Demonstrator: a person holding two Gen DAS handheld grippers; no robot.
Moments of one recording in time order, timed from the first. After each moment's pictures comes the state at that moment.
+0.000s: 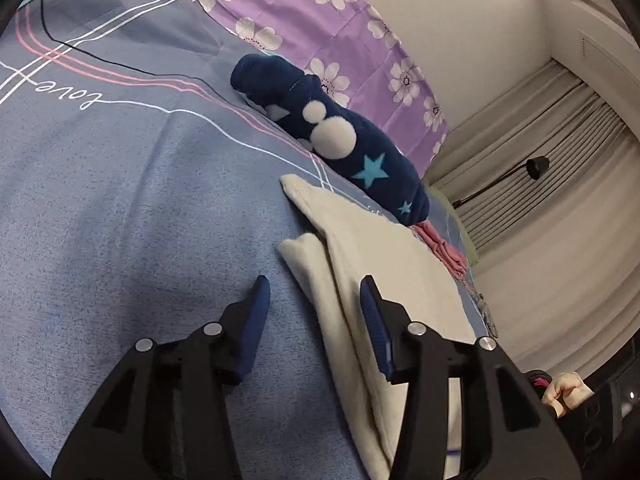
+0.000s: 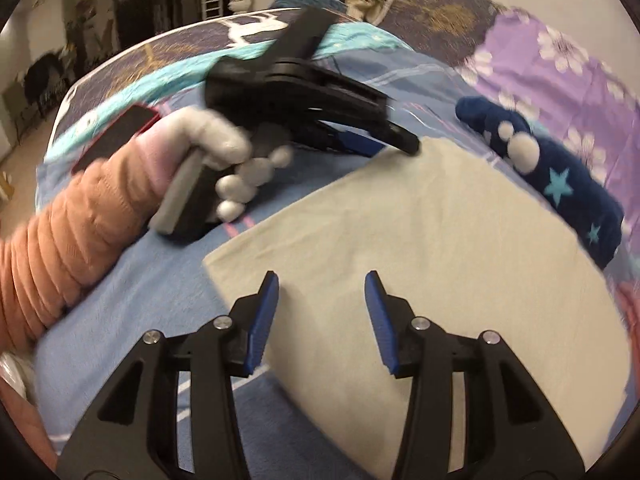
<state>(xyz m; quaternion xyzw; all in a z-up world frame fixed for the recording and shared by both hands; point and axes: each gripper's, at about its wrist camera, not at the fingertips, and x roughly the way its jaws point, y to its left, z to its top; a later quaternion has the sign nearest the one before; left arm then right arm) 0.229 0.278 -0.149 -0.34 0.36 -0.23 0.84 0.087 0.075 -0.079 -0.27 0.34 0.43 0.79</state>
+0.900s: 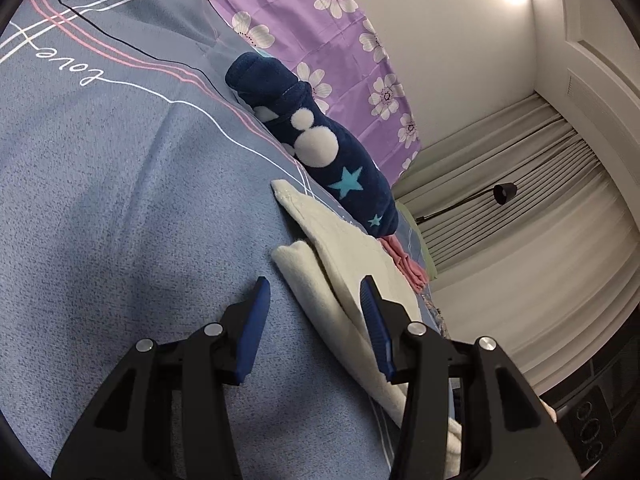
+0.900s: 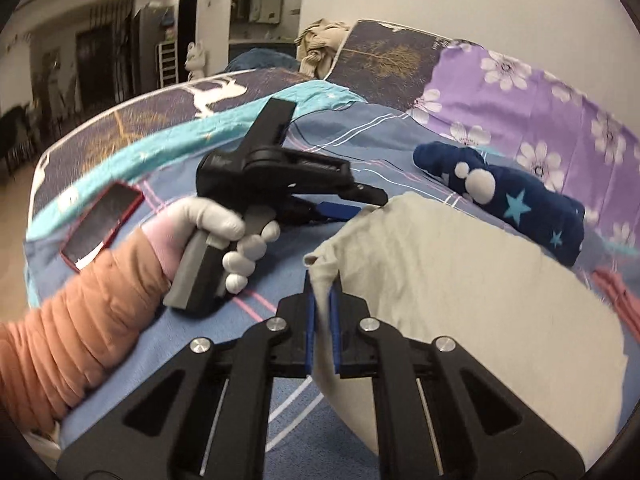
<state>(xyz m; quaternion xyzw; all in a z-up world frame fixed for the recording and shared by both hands) 0.225 0.296 -0.162 -0.41 0.34 -0.27 0.80 0.079 0.078 -0.043 -0.17 0.28 0.38 0.87</state>
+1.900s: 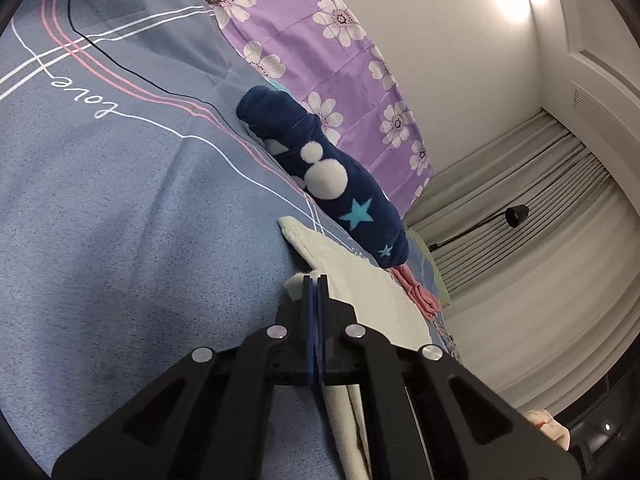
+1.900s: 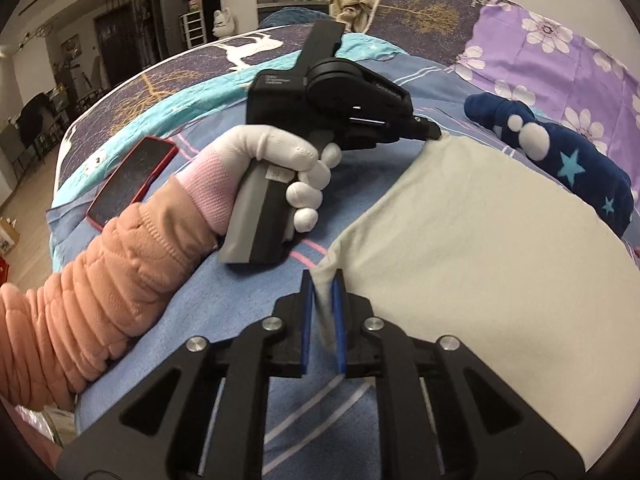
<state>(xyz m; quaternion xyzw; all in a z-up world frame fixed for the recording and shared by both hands) 0.222 0.301 -0.153 -0.41 0.31 -0.22 0.83 0.068 0.093 -0.080 -0.19 0.36 0.44 0.80</state>
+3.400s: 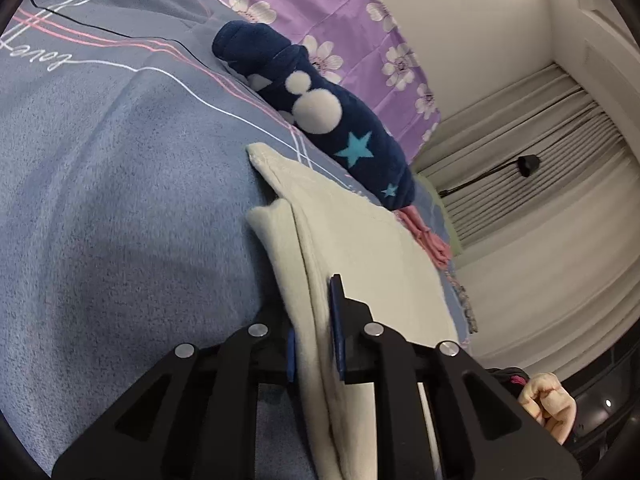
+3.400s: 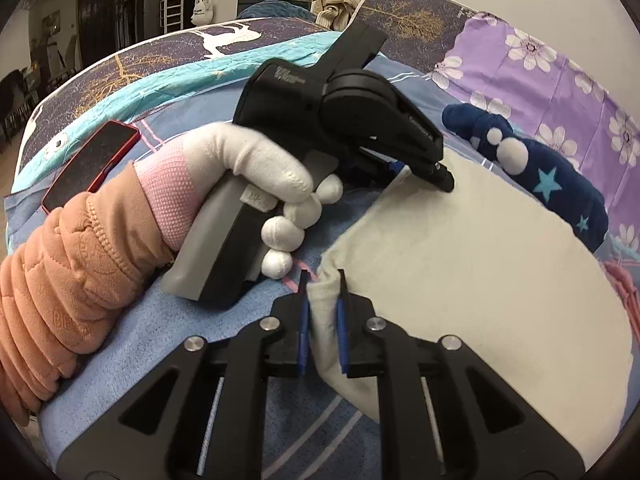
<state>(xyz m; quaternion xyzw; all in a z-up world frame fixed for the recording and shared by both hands) 0.240 0.253 -0.152 -0.35 0.40 -0.24 0.81 0.076 0.117 -0.090 -0.23 0.34 0.37 0.83</state>
